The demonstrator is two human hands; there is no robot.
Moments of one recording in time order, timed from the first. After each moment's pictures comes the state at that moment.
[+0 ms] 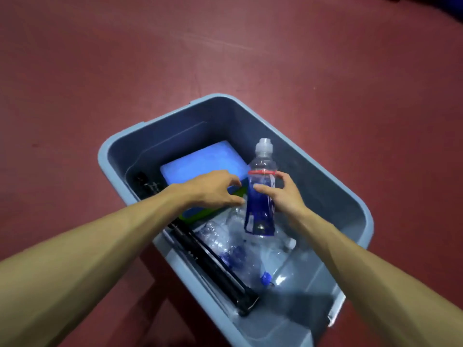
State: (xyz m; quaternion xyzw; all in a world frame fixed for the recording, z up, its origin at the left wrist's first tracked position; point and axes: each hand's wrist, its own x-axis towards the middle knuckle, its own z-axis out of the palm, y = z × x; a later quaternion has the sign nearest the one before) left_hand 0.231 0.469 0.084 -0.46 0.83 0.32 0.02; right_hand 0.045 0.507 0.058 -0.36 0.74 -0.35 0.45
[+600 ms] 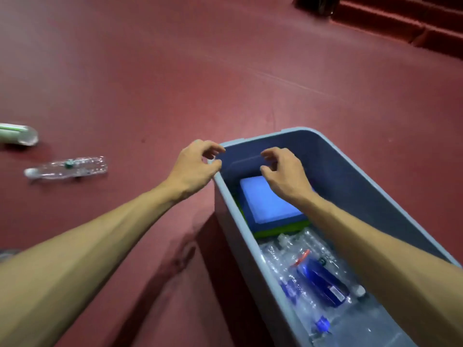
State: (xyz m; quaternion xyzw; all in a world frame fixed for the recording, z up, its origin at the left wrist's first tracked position) left_hand 0.420 0.507 0.111 -0.65 0.61 0.23 -0.39; right_hand 0.223 0.459 0.113 -0.77 0.57 -0.22 0.19
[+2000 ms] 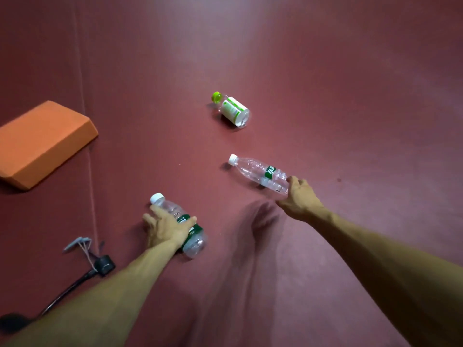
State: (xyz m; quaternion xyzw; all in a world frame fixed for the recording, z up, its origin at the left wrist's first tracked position) left_hand 0.809 0.665 -0.116 -0.92 -0.08 0.23 -0.30; right_hand 0.712 0.418 -0.062 -0.90 0.37 0.13 0.20
